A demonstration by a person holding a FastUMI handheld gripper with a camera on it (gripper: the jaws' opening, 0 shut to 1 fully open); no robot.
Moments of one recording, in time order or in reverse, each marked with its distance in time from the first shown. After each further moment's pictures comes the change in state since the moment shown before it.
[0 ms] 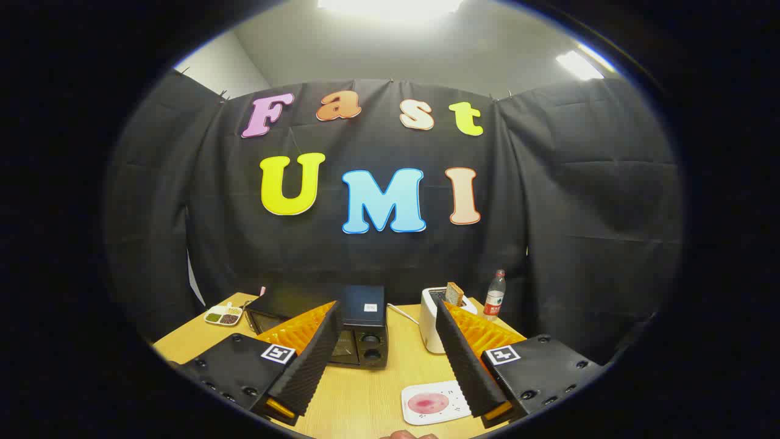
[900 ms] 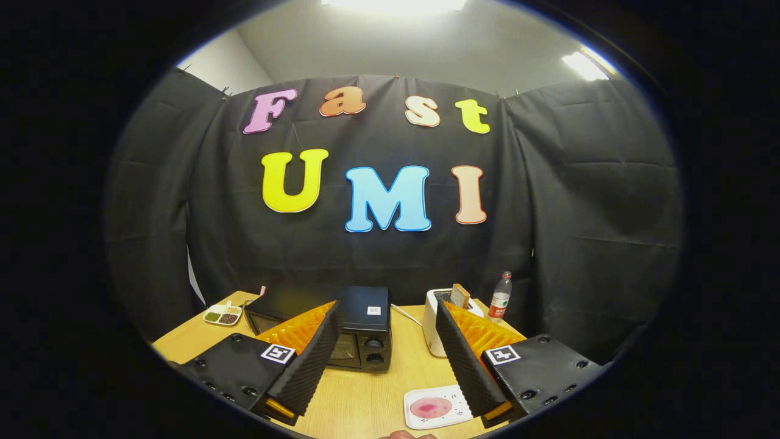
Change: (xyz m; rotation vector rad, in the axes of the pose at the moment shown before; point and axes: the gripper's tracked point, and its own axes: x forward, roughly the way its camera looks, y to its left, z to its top) arm 0.020 0.018 0.006 -0.015 0.009 0.032
